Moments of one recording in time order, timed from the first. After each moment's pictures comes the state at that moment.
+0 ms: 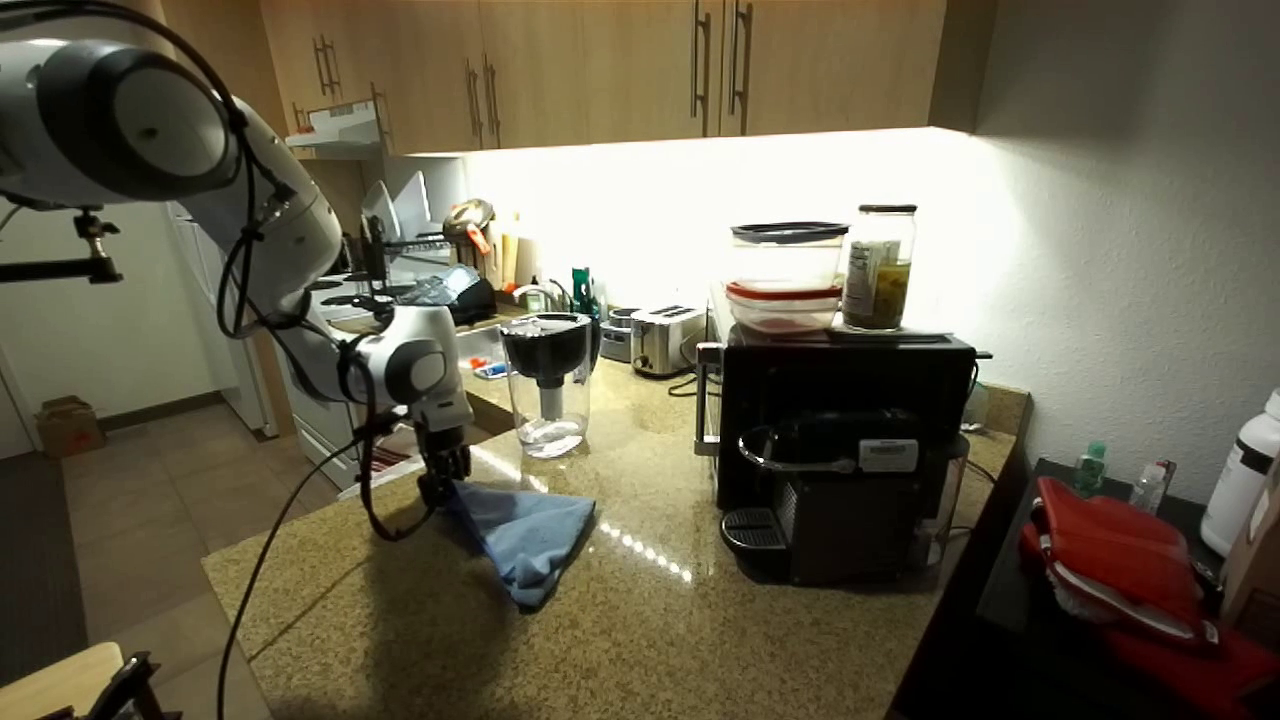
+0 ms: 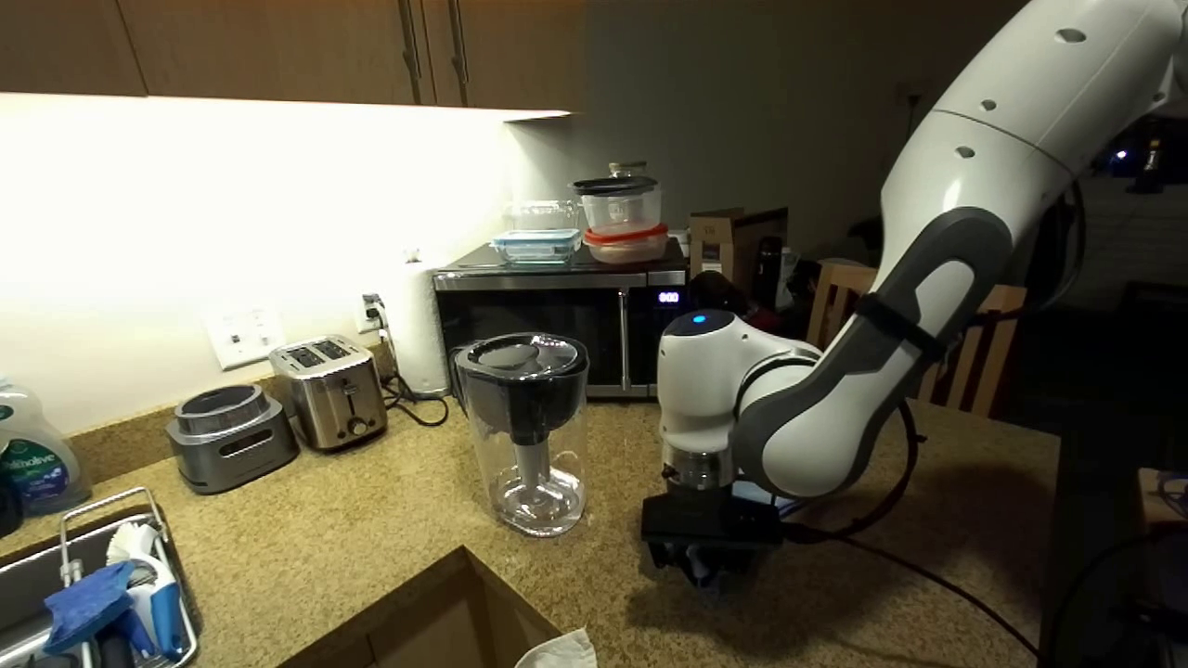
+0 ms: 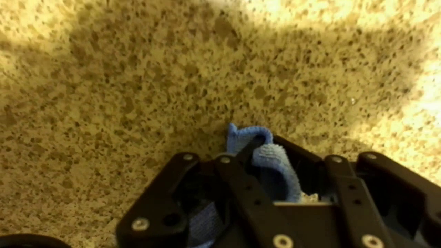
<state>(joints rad) 0.42 0.68 0.02 -1.93 -0.04 2.59 1.50</state>
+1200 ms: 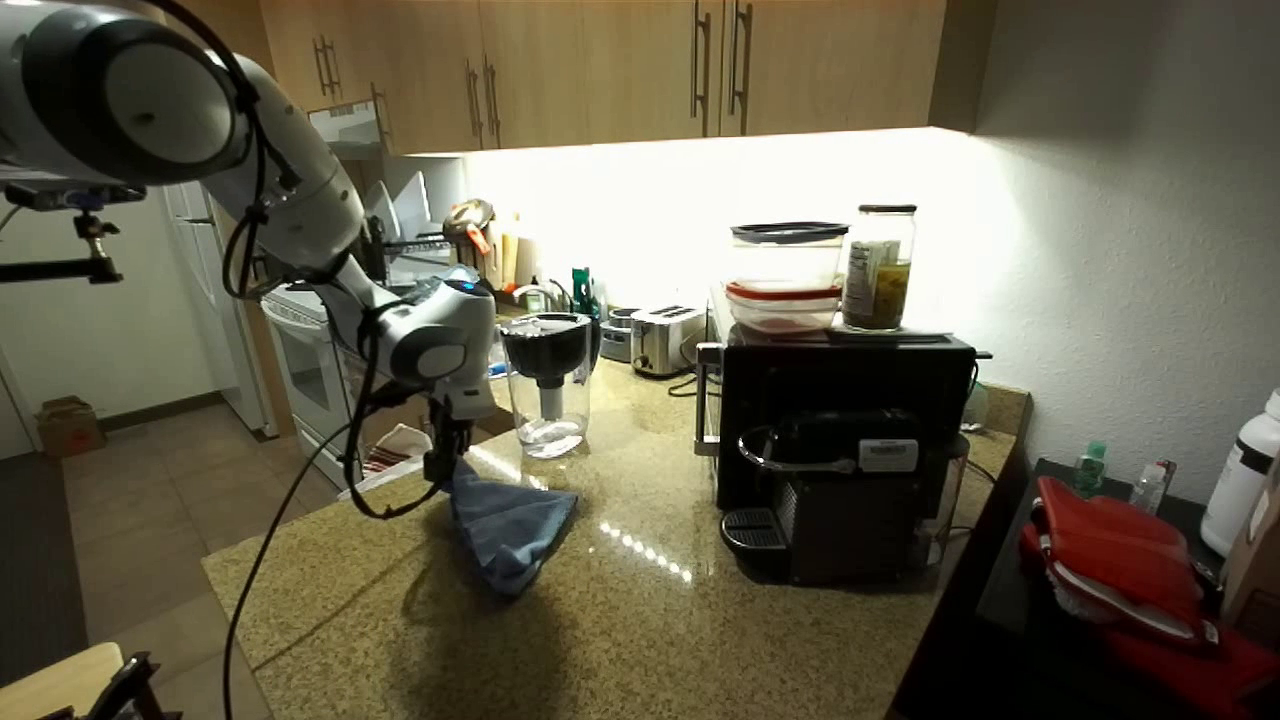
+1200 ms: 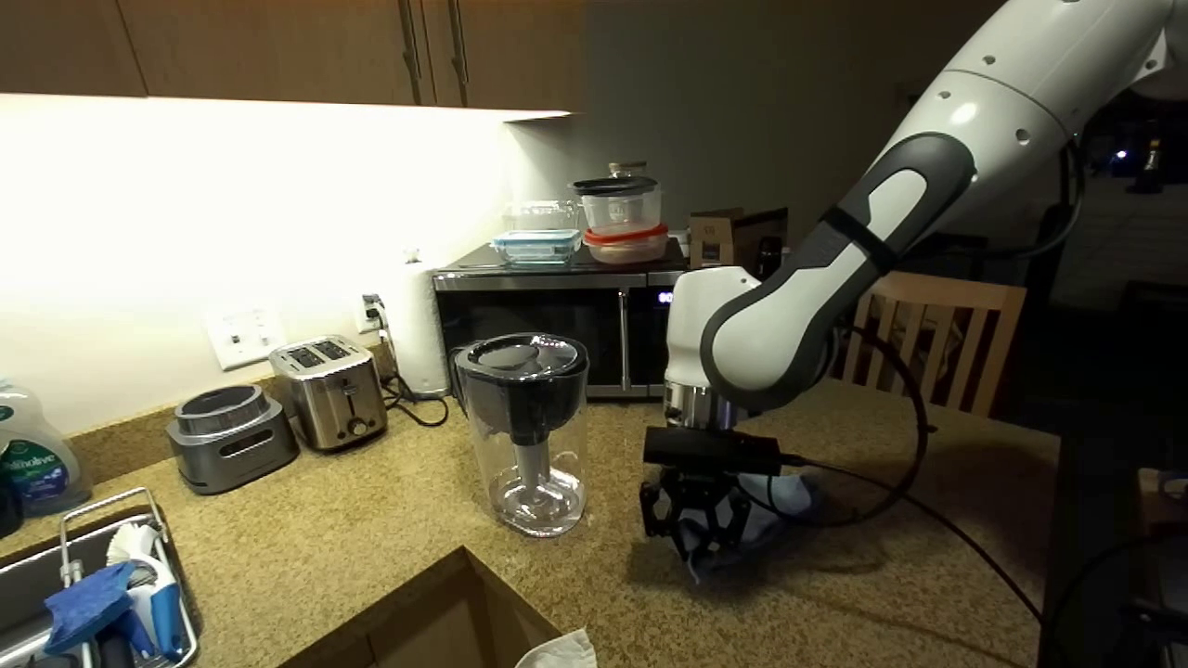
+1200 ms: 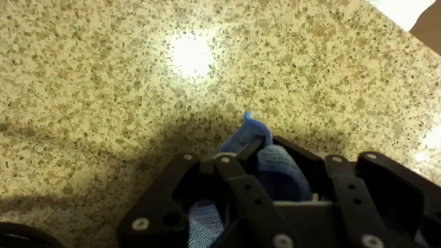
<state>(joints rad) 0.21 0.62 0.18 -1.93 0.29 2.52 1.14</state>
